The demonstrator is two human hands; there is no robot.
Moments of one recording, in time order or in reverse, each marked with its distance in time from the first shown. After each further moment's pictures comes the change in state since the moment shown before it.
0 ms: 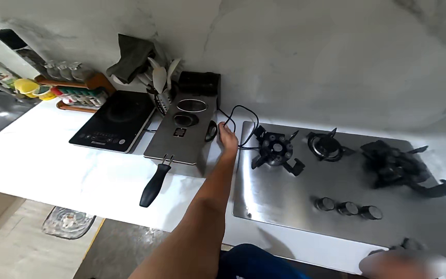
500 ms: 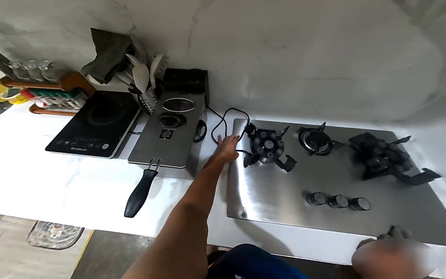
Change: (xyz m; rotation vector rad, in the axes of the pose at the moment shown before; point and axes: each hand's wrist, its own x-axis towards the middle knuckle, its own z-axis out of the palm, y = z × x) left_hand 0.003 -0.042 -0.007 0.976 -0.786 0.510; right_hand -0.003 -0.005 -0.009 0.025 -0.020 0.019
